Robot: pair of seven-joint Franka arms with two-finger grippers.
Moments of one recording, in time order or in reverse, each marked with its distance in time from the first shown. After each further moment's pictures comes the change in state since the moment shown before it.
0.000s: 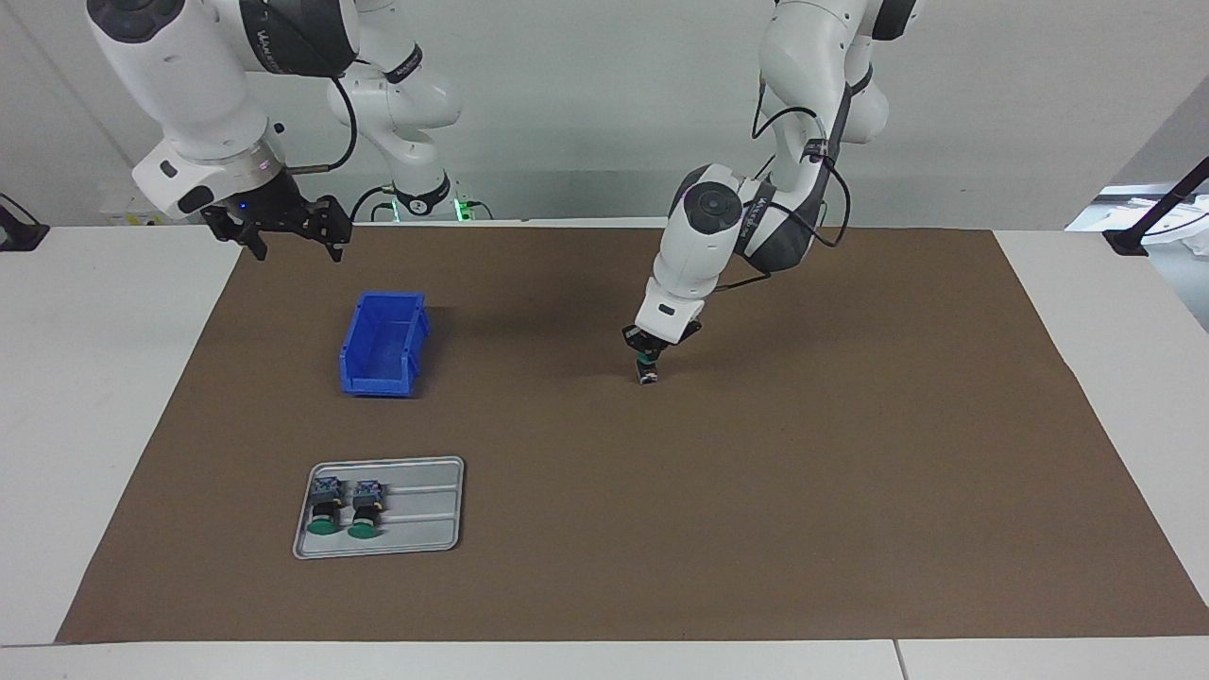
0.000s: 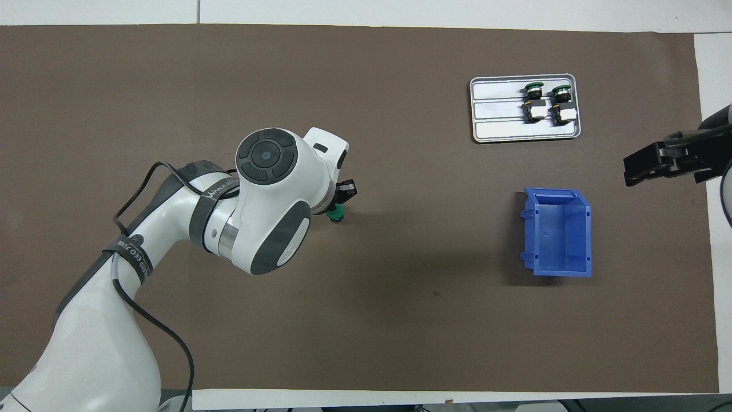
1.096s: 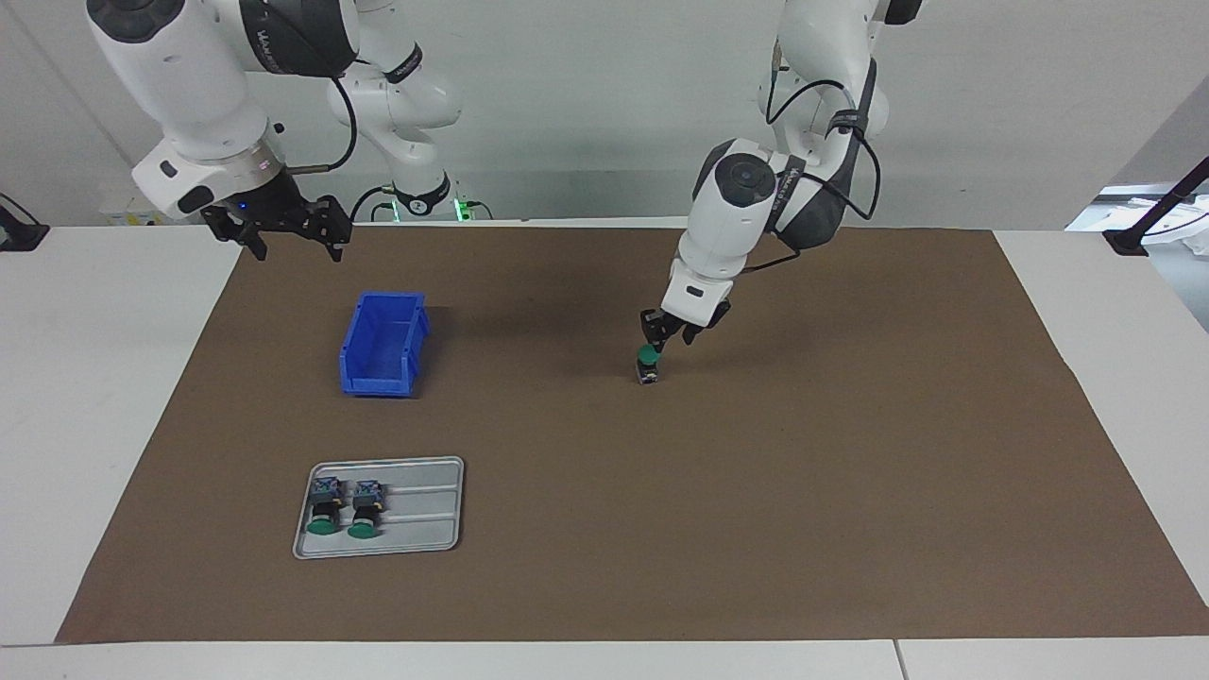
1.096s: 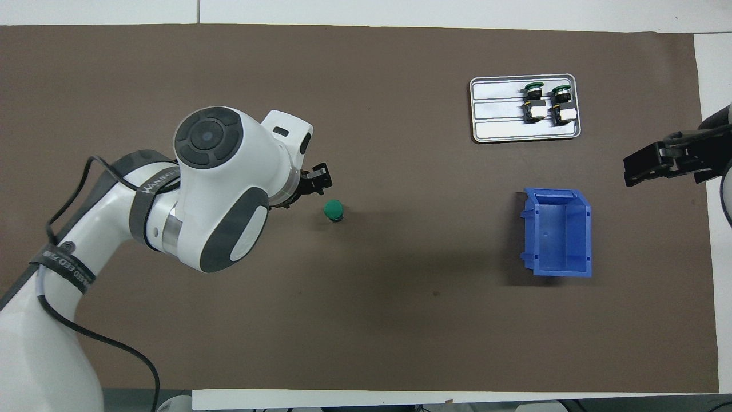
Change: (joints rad) left arm 0.080 -0.115 0.028 0.003 0.004 -0.145 0.039; right arm 0.000 0.000 0.000 0.000 0.000 0.000 0.000
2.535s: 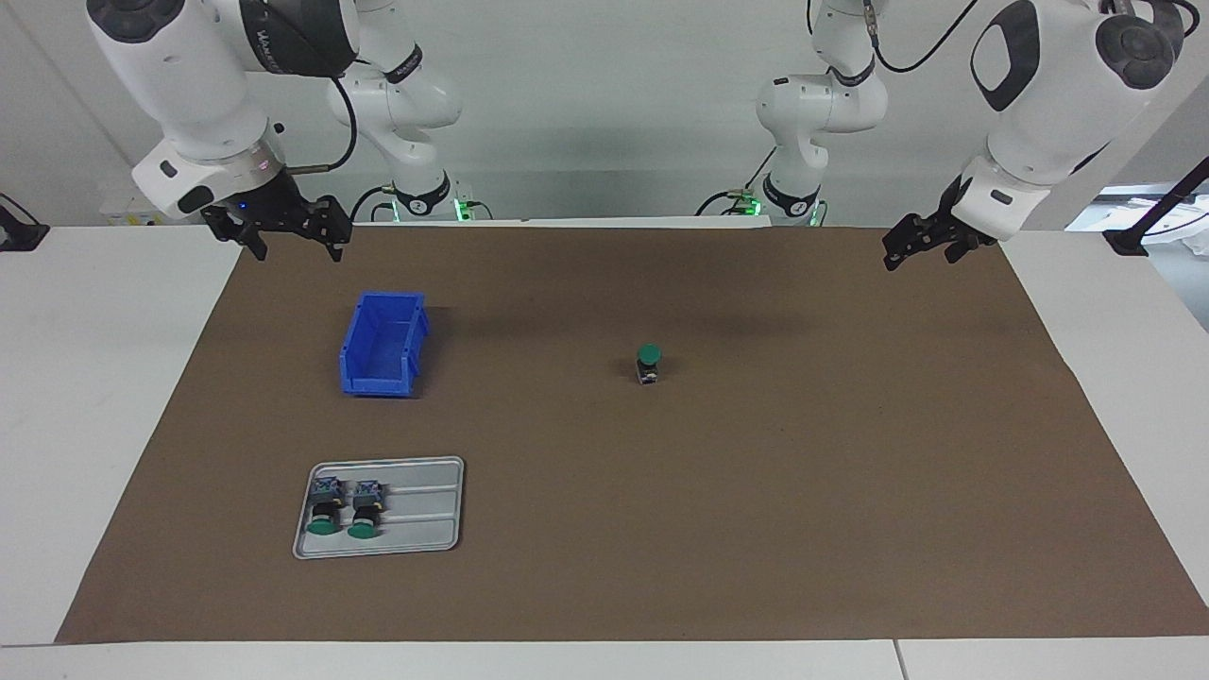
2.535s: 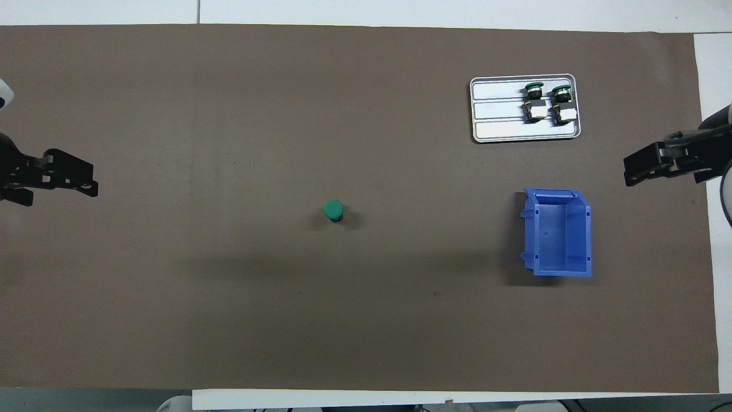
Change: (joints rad) left arm 0.440 -0.199 0.033 0.243 0.105 -0.613 0.648; right arm 0.000 0.000 0.000 0.000 0.000 0.000 0.000
